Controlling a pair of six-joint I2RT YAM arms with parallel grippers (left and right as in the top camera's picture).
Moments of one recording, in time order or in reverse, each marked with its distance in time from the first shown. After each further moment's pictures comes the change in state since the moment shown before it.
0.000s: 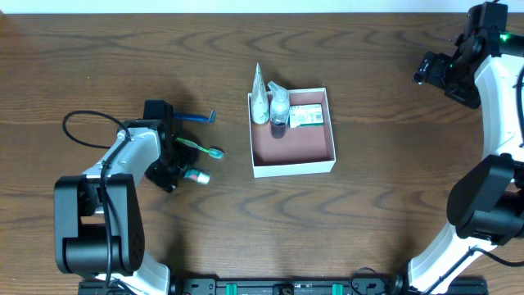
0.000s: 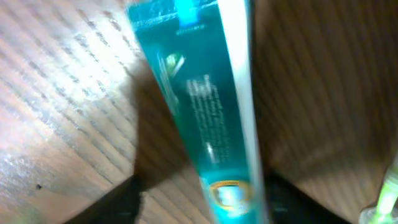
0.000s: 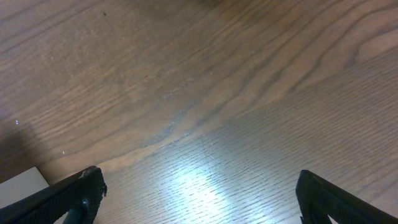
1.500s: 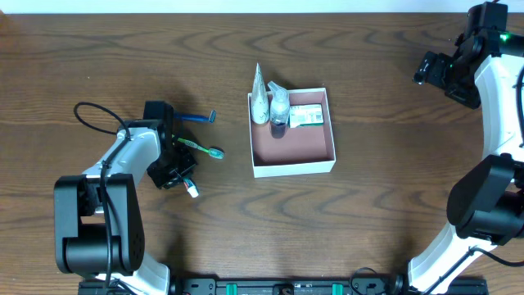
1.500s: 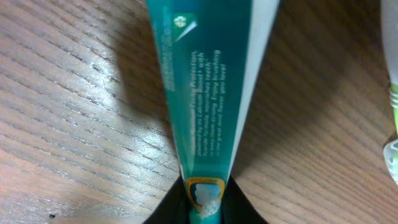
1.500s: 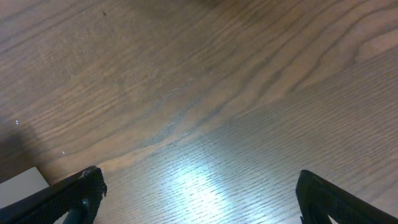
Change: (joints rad) left arm 0.000 0.000 0.001 -0.022 0.041 0.365; right arm 0.000 0.000 0.000 0.000 0.000 0.000
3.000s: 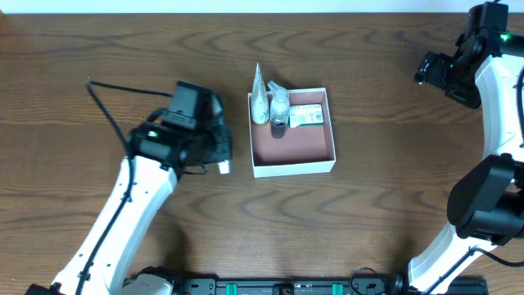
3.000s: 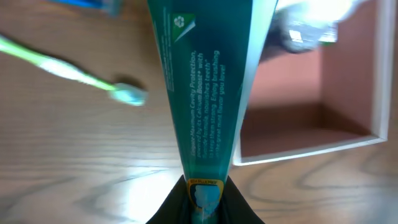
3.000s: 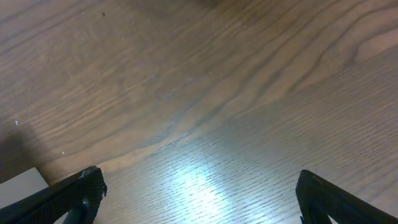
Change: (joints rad) left arm -0.373 -0.403 0.207 -0.128 0.023 0.112; right arm -0.002 0.000 0.000 0.000 0.000 0.000
